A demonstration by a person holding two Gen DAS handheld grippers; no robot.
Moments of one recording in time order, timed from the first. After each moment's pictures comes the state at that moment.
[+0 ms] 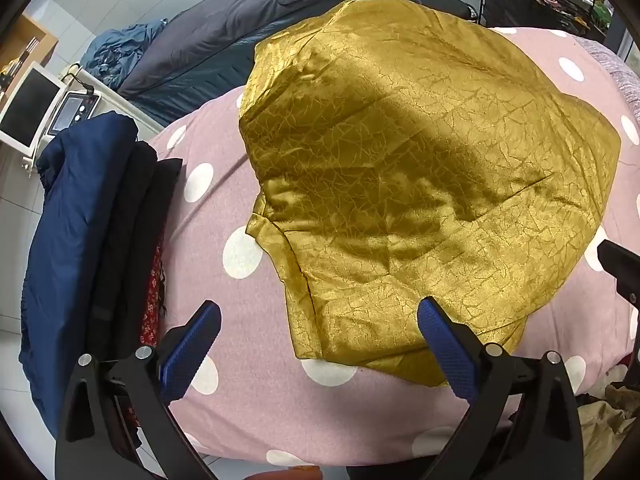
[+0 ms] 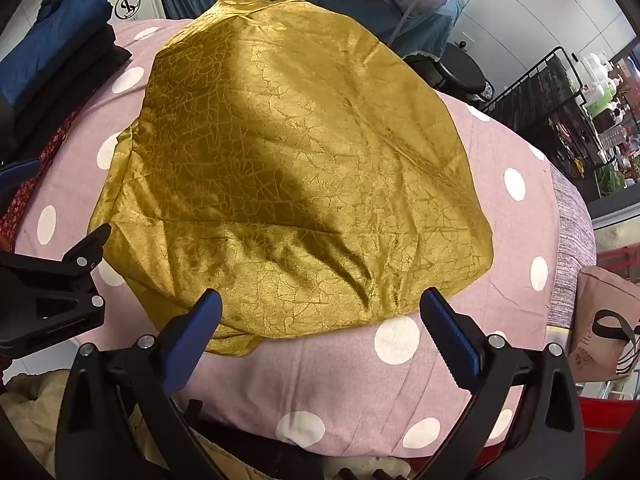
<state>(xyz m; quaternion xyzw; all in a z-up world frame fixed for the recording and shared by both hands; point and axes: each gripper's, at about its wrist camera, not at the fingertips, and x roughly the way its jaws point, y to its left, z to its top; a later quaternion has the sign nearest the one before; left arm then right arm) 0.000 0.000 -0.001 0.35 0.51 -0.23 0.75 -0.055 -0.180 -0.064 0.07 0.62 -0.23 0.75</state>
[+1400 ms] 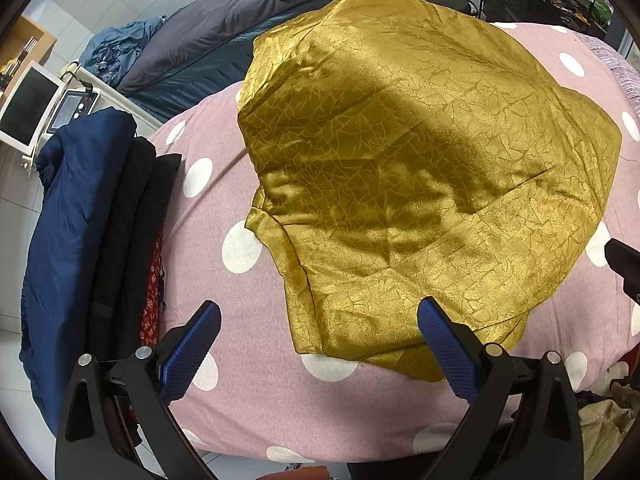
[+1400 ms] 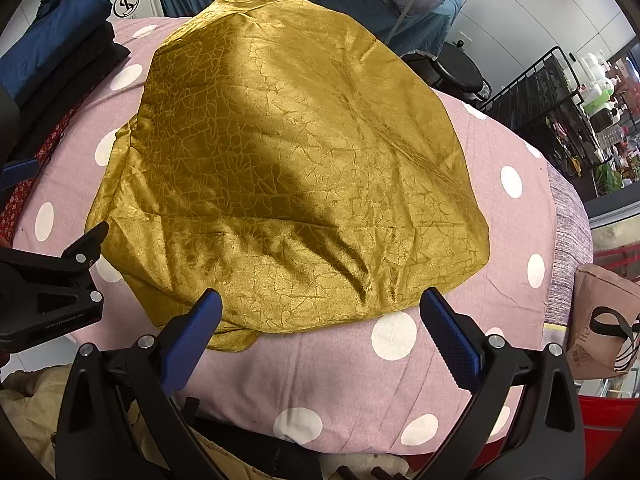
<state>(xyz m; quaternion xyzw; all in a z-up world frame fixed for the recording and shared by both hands) -0.002 0.003 -0.001 0.35 0.51 -0.23 0.75 -0.062 -0.177 -0.064 0.07 0.62 -0.23 0.75</state>
